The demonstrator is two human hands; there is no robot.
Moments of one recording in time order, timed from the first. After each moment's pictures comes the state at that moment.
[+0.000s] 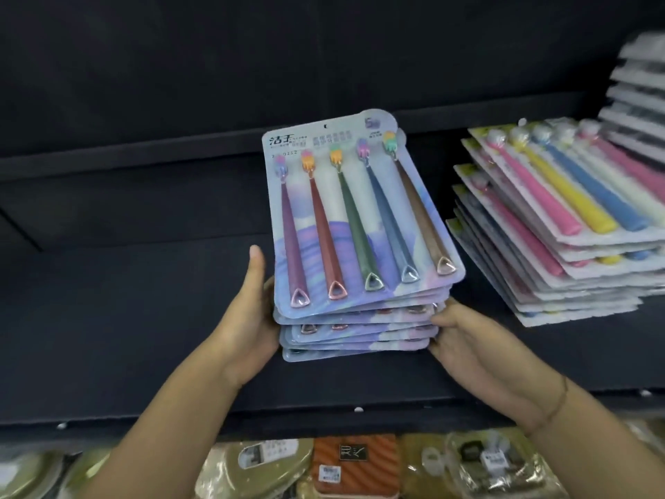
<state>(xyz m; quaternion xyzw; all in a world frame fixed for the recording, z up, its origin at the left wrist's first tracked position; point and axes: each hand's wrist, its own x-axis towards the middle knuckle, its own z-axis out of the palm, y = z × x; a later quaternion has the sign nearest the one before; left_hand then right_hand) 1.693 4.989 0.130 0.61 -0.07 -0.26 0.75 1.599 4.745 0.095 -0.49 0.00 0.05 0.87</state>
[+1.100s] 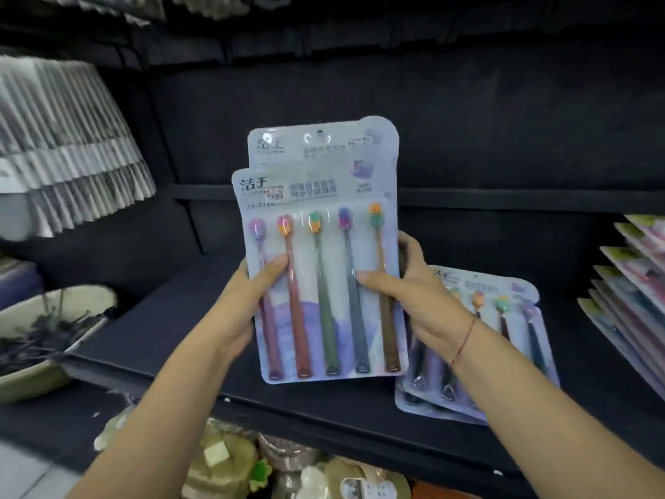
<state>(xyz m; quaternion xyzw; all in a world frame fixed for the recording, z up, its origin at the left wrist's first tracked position) 1.714 5.167 0.177 0.64 -0.06 0.01 0.76 1.713 4.940 0.179 -0.65 -0.10 0.00 0.76</state>
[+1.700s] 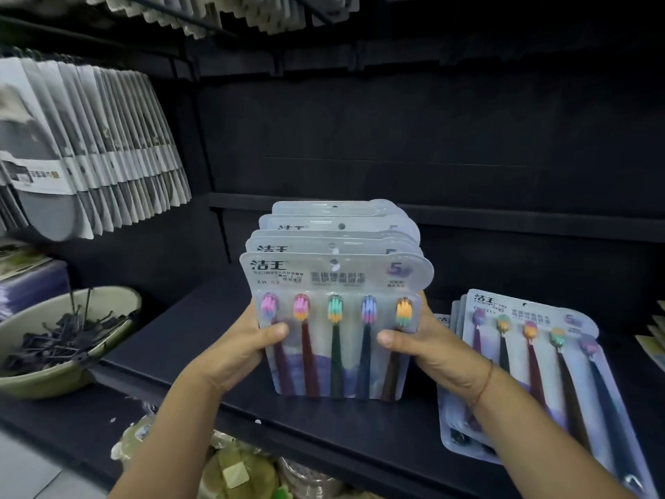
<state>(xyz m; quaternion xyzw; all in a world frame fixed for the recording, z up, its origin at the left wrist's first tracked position) 1.718 5.234 0.137 0.69 -0.16 -0.04 0.71 1.739 4.964 0.133 -0.67 -0.24 0.12 0.70</state>
